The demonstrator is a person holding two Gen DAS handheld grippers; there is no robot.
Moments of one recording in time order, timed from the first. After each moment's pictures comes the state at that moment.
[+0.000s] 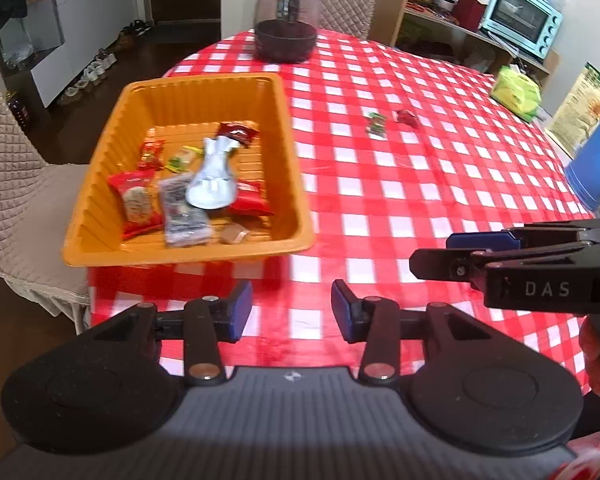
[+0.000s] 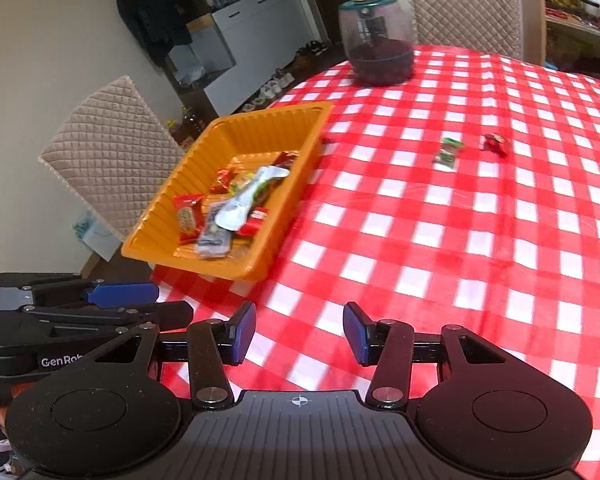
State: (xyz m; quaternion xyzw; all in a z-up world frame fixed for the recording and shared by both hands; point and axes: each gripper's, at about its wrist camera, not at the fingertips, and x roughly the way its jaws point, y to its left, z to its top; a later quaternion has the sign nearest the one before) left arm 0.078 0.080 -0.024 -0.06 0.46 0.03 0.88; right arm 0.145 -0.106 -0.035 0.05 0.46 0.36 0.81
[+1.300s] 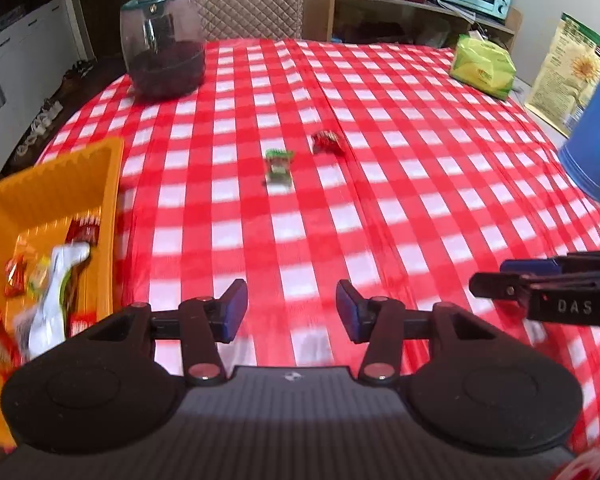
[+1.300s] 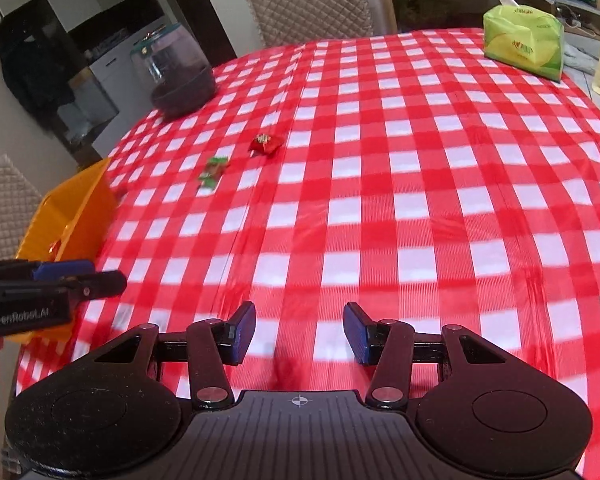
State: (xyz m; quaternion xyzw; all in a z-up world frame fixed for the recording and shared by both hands) left arm 0.237 -0.020 -0.067 0.01 0.45 -0.02 0.89; right arm 0.240 -0.258 -0.093 0.11 0.47 0.22 0.85
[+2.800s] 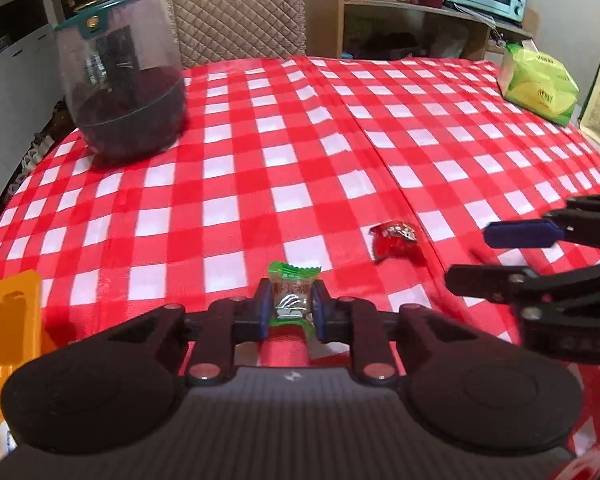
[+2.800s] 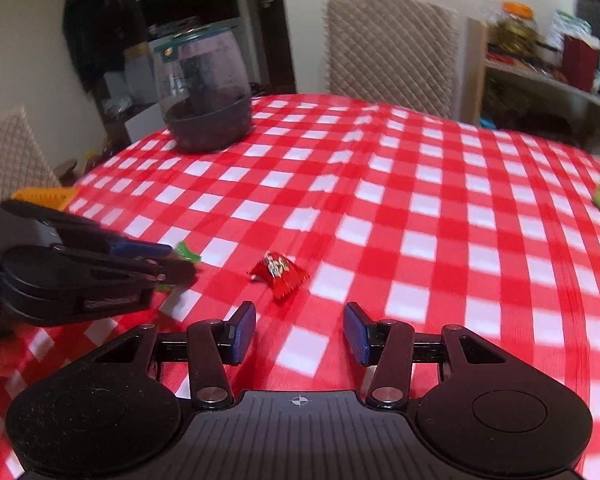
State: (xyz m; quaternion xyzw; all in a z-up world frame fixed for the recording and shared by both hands) left arm 0.384 0.001 -0.119 0.03 0.42 -0.02 0.90; right arm 0.384 -0.177 -0.125 -0.03 0.38 0.30 0.87
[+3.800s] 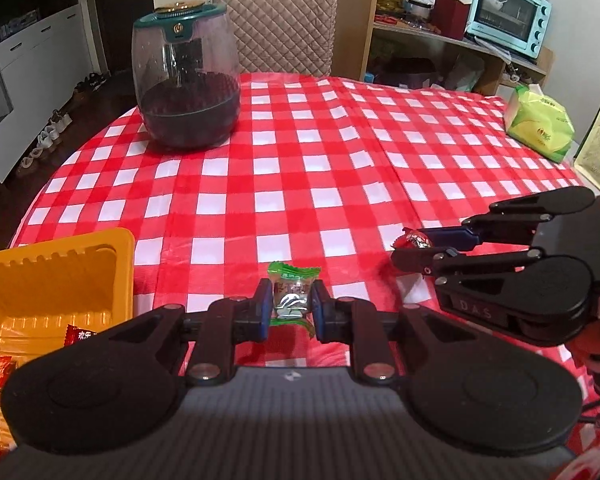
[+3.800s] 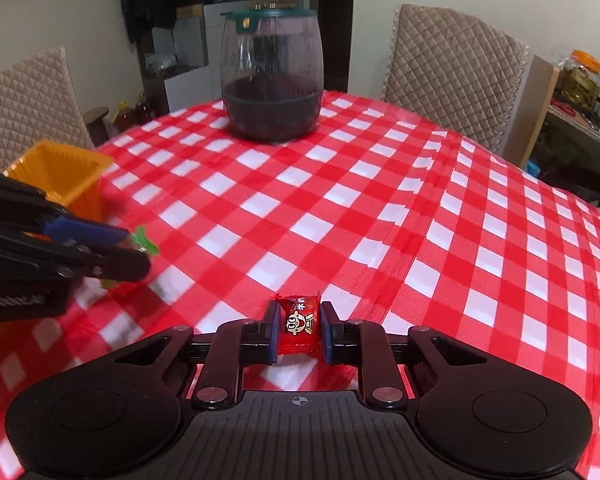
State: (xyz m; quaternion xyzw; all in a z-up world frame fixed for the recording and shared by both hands) left arm 0.336 0.031 -0.081 -0.01 0.41 0.00 0.91; right arm 0.391 -0.122 -0.118 -0.10 0.37 0.35 0.85
